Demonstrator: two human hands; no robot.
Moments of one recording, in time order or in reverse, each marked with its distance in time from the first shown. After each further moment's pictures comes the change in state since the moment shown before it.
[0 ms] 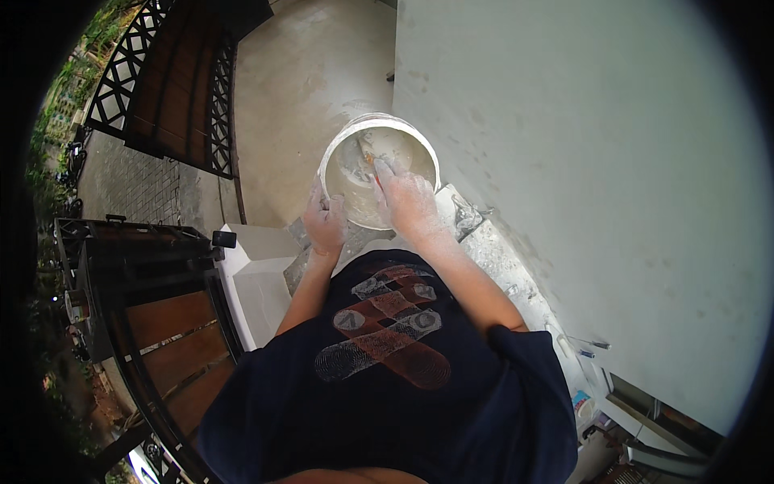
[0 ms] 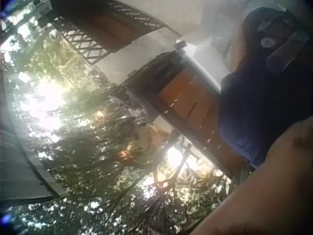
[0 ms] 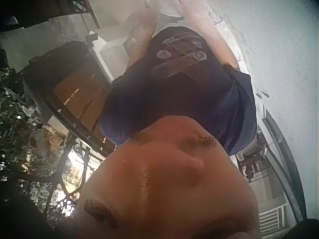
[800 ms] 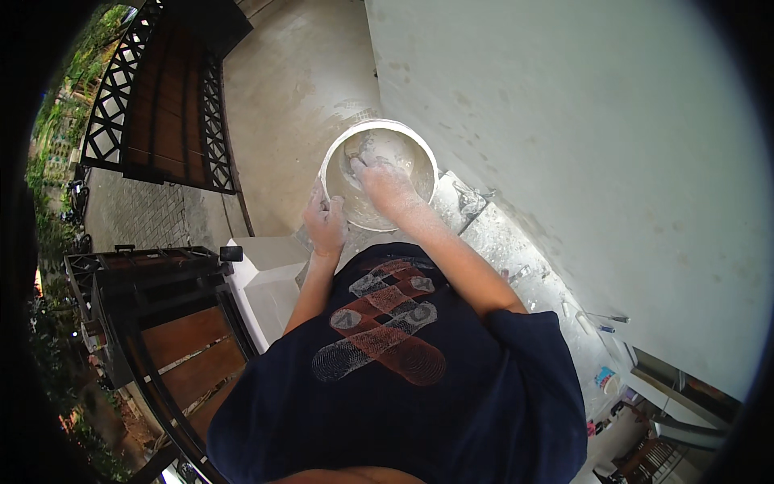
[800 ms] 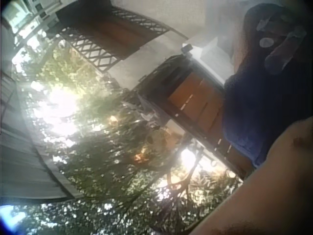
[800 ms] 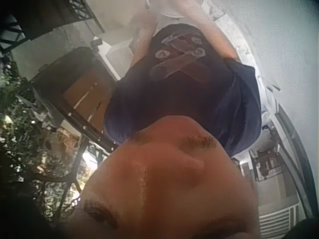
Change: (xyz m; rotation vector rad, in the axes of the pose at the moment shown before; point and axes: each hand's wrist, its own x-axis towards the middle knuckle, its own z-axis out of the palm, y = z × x) left_hand 0.009 -0.005 0.005 -0.015 -0.127 0.035; right_hand 0.017 0.035 0.048 -0.089 -0.061 0.019
